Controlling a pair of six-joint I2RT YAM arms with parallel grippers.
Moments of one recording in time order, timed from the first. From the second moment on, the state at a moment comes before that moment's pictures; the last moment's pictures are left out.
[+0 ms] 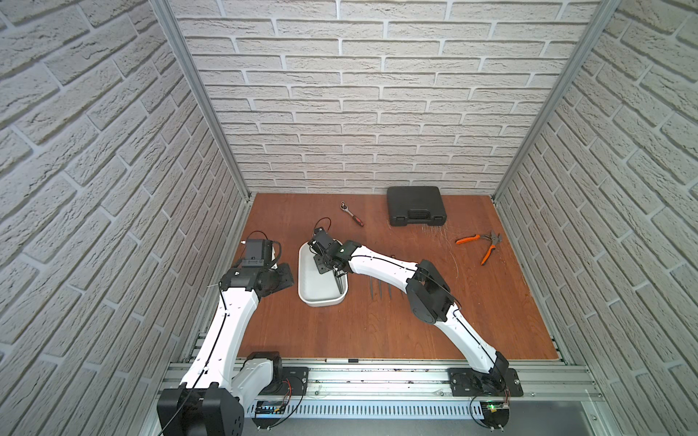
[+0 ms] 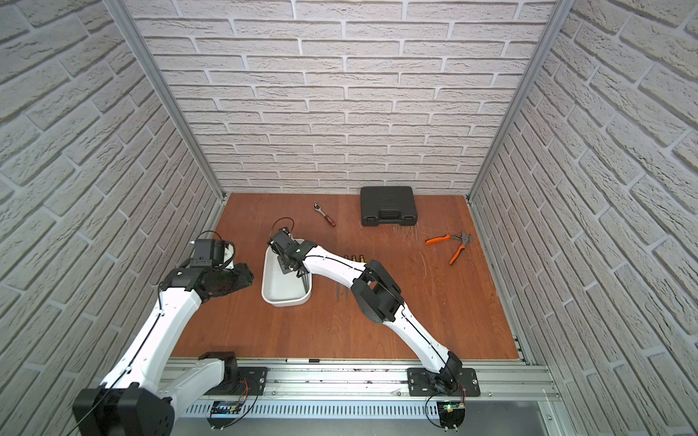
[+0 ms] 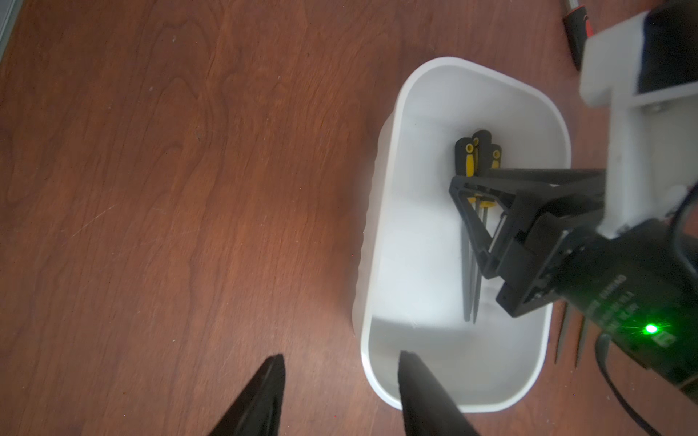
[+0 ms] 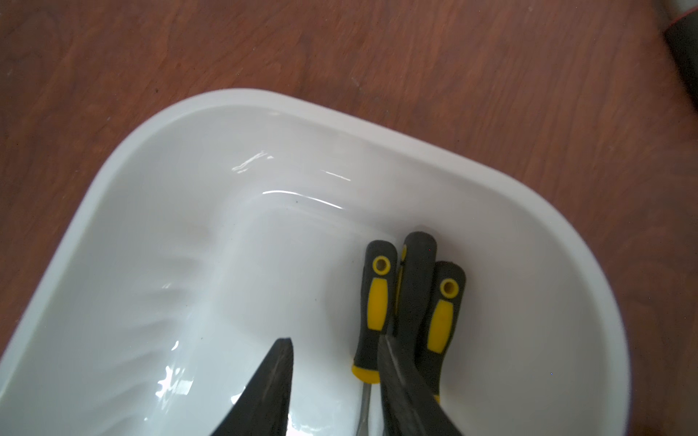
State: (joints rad) left arm -0.02 1.02 0.86 -0.90 0.09 -0.35; right arm 0.90 2.48 2.18 -0.69 0.27 0.42
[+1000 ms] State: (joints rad) left arm -0.02 1.00 0.86 -0.92 0.07 -0.34; right arm 0.90 2.59 2.33 -0.78 0.29 0.40
